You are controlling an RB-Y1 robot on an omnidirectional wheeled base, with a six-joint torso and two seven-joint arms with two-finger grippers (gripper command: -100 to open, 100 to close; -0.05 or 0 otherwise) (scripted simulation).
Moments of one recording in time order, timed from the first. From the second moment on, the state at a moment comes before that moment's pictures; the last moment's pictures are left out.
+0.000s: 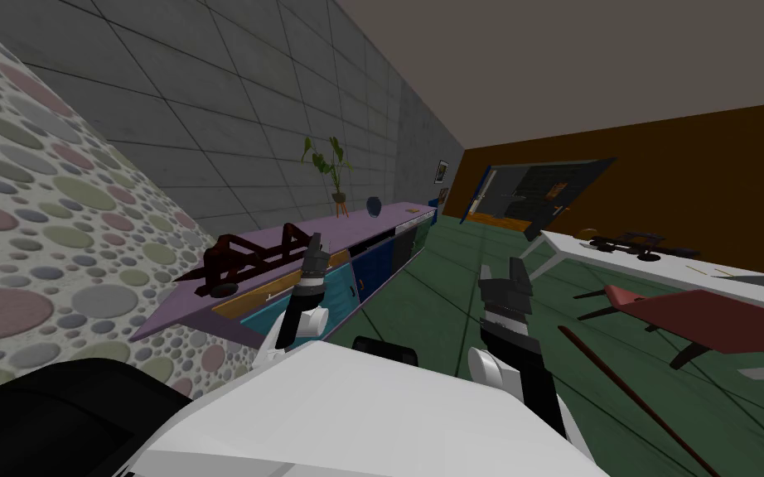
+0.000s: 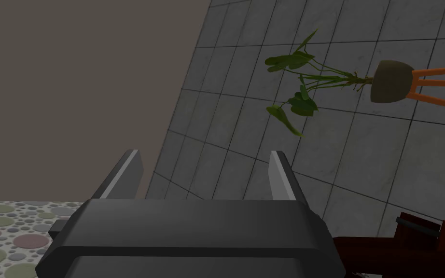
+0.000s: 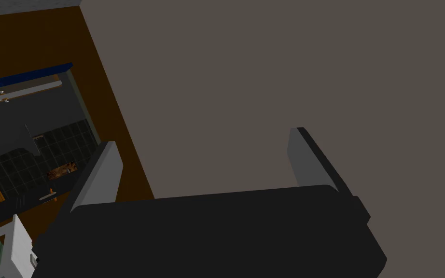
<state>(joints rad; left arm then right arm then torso) 0.47 -0.01 0.05 -2.23 -0.06 -0.48 -0.08 0.53 0.04 -0.05 -2.29 0.00 -0.39 -0.01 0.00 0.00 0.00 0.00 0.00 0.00</state>
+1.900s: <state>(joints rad) 0.48 0.17 0.12 -2.27 0.01 -0.34 -0.07 0.53 0.04 -0.05 -2.29 0.00 -0.39 -0.01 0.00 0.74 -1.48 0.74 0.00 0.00</state>
